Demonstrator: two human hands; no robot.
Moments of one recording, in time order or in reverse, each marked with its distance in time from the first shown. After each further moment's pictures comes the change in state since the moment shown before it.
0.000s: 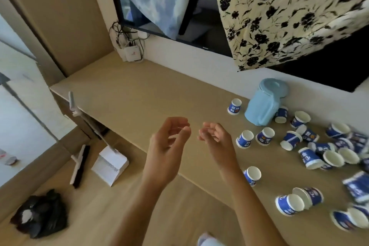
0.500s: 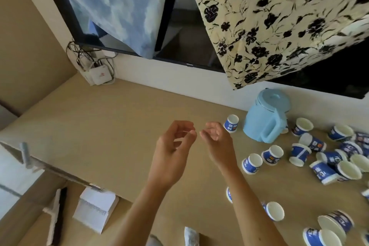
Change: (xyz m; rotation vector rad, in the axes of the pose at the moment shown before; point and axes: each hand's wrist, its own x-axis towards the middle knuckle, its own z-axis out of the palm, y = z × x) left_hand 0.191 -0.038 0.018 0.021 -0.241 -0.010; right_hand 0.178 0.023 0.025 -0.116 0.275 0.010
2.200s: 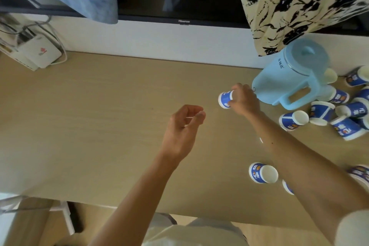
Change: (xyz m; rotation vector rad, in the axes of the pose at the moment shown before) left_hand 0.165 -0.106 -0.007 -0.010 -0.316 -0.383; right_hand 0.208 0.148 0.002 -0.901 0.001 0.292
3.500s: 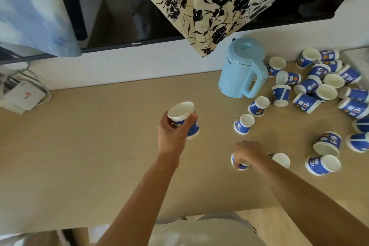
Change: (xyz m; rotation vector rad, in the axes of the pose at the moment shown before) left_hand -0.032 -0.005 0.064 -0.097 0.066 0.041; right_hand -0.175 0.089 -0.003 -0.508 -0.627 0.181
